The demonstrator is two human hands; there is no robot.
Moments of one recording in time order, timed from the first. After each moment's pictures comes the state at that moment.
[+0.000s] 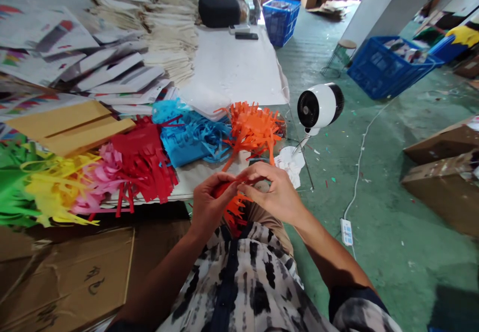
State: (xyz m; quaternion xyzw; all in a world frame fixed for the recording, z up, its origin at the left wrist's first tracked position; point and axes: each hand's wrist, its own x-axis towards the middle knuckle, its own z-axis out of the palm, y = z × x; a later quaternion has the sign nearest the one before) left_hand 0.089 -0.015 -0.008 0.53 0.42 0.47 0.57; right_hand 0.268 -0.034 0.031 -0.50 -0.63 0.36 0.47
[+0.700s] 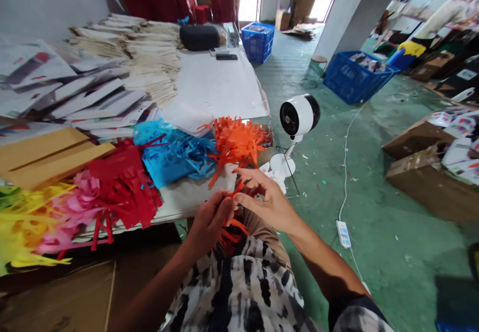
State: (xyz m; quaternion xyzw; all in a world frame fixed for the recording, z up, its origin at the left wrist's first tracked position) left_hand 0.096 -0.014 -0.011 0.68 0.35 0.32 0.56; right_hand 0.286 -0.047 0.021 -0.51 -0.59 0.38 0.49
